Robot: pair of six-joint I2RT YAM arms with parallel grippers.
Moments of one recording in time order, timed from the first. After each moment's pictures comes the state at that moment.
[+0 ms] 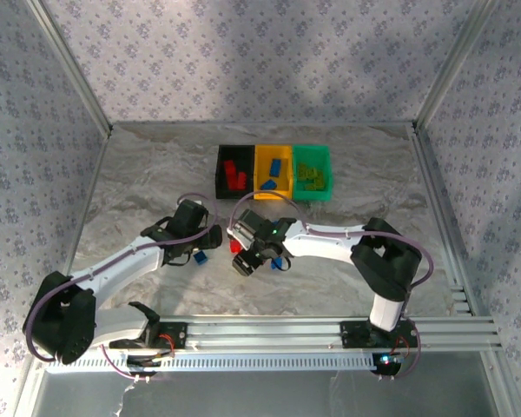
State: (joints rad) left arm -0.57 1.20 0.64 -0.42 -0.15 -0.56; right arm 1.01 1.78 1.12 -0.46 -0.07 0.14
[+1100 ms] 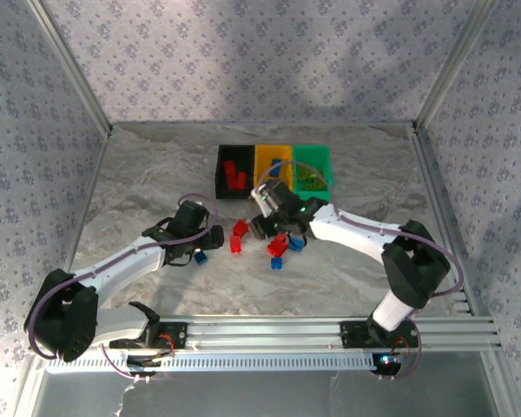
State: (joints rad) left arm -0.57 1.22 0.62 -0.39 -0.12 -0.59; right arm 0.78 1.61 1.11 -0.40 -0.01 0.18
